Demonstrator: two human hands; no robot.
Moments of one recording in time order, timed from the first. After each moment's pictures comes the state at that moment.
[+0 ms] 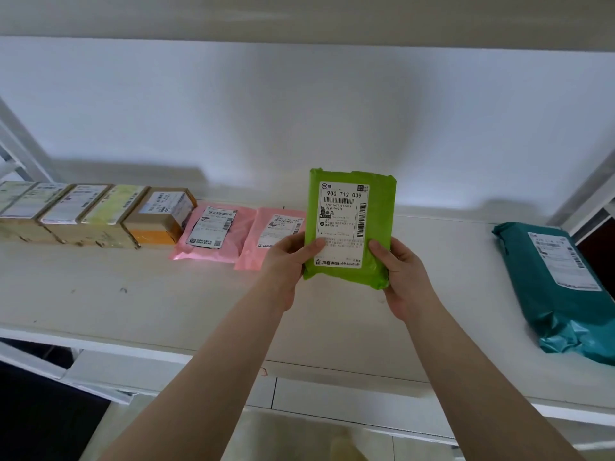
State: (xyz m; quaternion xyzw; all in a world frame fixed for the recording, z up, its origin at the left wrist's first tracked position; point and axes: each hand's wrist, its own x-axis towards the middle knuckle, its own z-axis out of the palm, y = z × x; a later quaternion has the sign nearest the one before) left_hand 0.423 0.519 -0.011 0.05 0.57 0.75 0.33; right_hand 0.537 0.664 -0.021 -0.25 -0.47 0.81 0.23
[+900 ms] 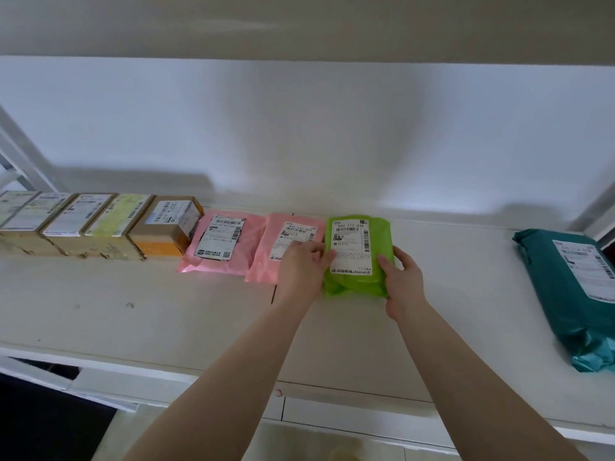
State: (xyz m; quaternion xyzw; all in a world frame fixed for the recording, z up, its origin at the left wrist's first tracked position) left_hand 0.387 0.539 -0.040 0.21 0.87 0.45 0.08; right_hand 0.484 0.668 -0.059 -0.42 -0.45 0.73 0.28
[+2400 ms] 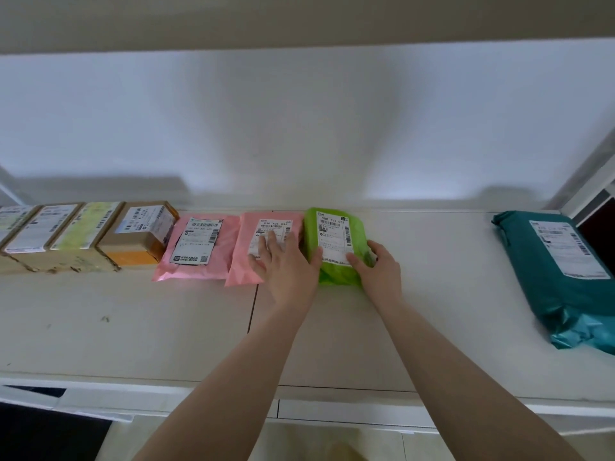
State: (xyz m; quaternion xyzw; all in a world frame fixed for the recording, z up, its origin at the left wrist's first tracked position) left_hand 0.399 0.561 -0.052 0.17 0.96 0.23 0.01; right_hand 0.481 0.687 -0.093 -0.43 -0.73 0.48 0.21
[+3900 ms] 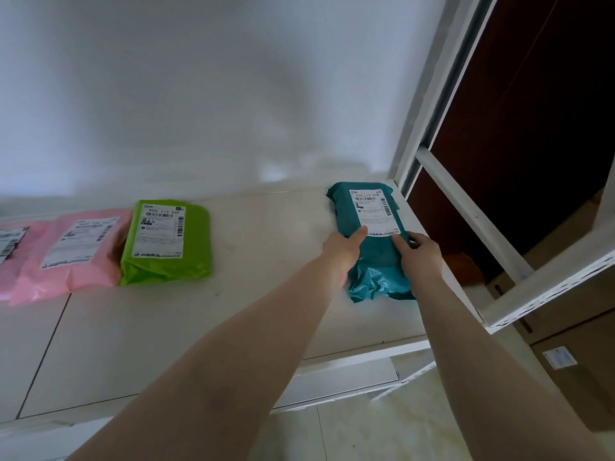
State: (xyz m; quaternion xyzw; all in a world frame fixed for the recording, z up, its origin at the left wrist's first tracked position) left_hand 0.633 0.831 -0.059 0.13 0.70 0.54 0.45; right_hand 0.751 0.896 -0.063 -0.59 -0.64 0.41 0.28
